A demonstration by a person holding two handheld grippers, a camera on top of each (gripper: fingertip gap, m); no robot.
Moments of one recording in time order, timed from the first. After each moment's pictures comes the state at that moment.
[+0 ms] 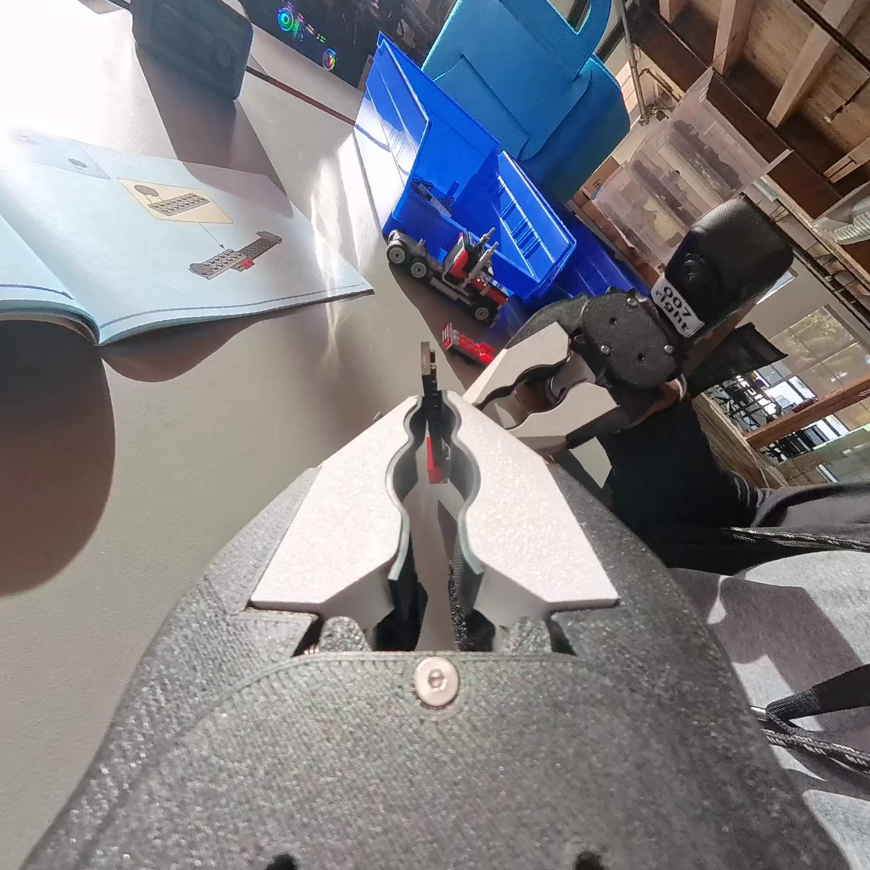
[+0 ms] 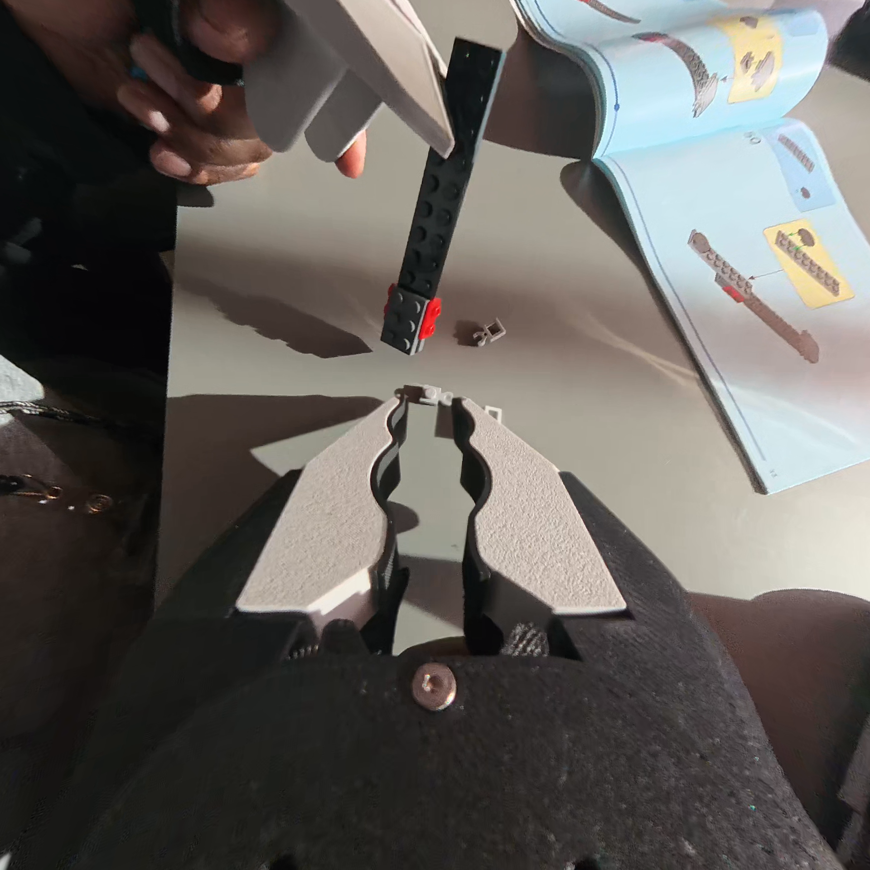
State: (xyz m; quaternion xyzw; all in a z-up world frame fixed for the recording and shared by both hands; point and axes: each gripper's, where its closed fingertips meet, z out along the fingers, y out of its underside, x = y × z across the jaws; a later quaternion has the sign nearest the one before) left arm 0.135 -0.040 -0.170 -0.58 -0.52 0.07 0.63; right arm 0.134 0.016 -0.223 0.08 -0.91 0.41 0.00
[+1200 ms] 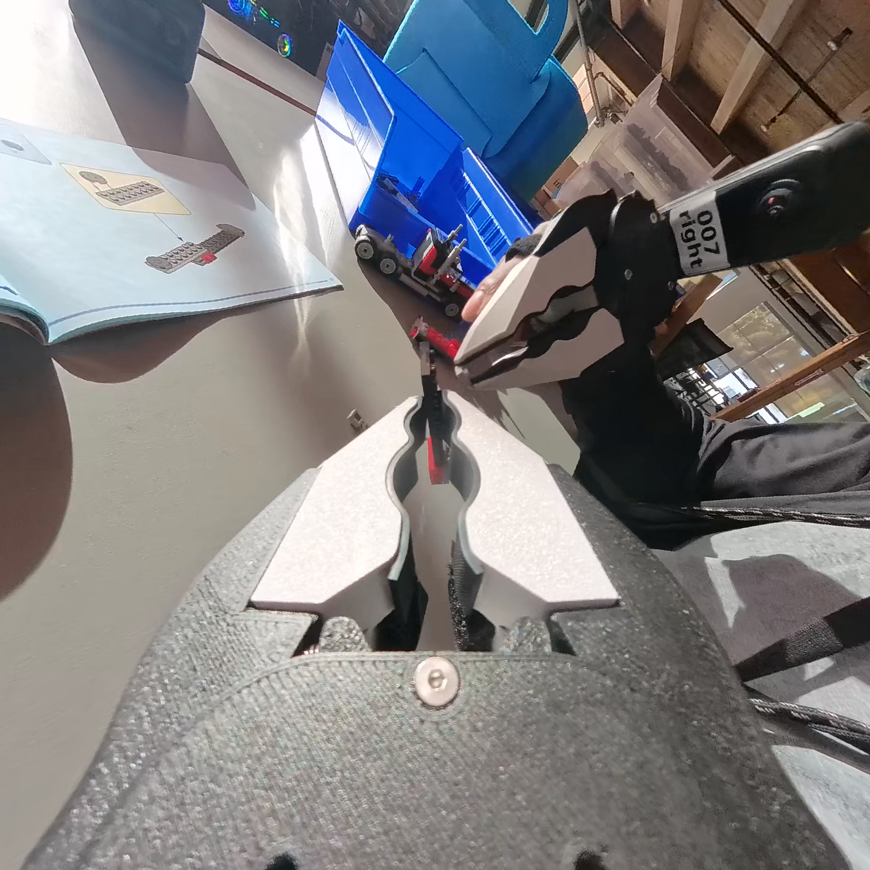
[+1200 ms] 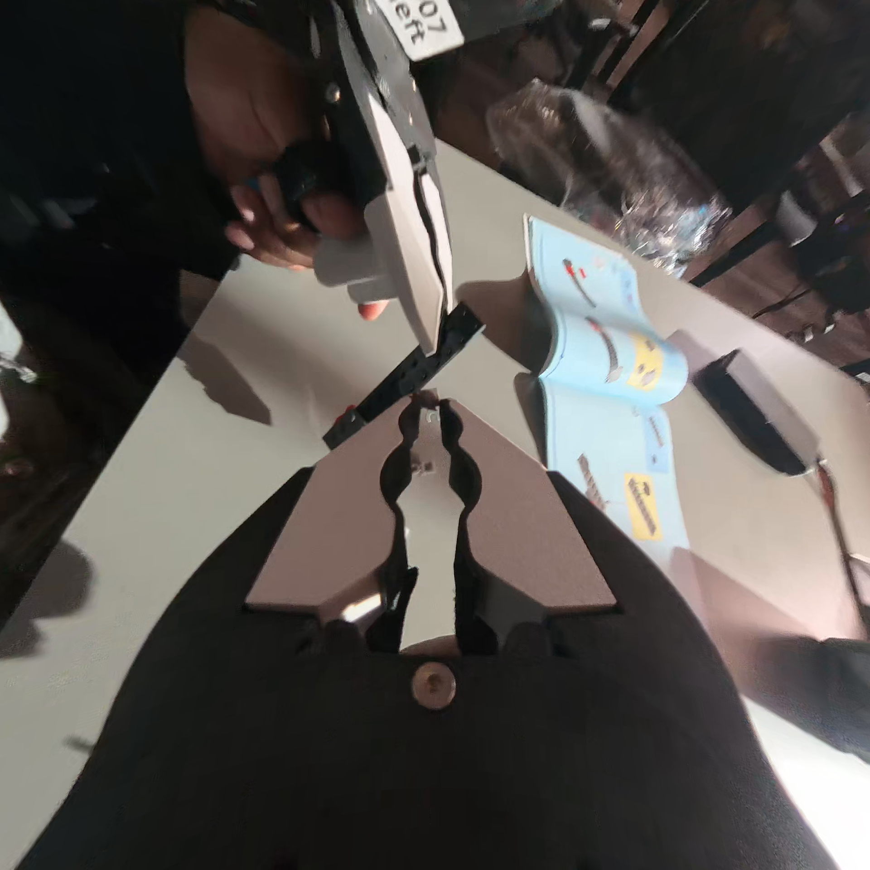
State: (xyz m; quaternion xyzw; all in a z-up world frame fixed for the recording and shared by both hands) left arm 0.142 -0.034 -0.164 -0.57 -0.50 0.04 0.65; right arm 0.140 -0.022 -0.158 0.29 -0.82 0.49 0.06
